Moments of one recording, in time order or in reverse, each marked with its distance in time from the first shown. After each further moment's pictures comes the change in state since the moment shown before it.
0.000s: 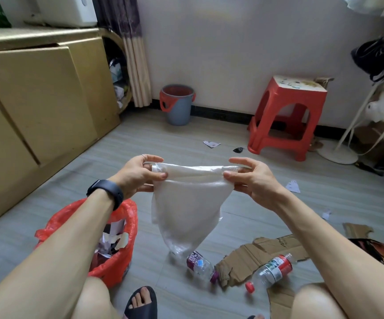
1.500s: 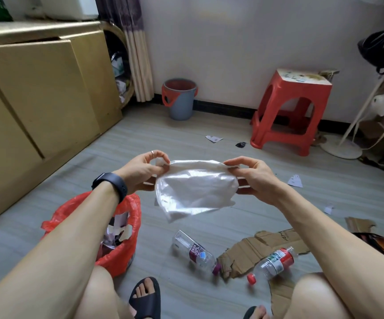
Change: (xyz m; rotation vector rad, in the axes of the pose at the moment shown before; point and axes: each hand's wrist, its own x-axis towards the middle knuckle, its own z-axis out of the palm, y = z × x) left_hand -0.009 -0.001 0.001 0.032 -0.110 -0.094; right_hand -0.006 0.005 0.001 -0.216 -0.058 0.078
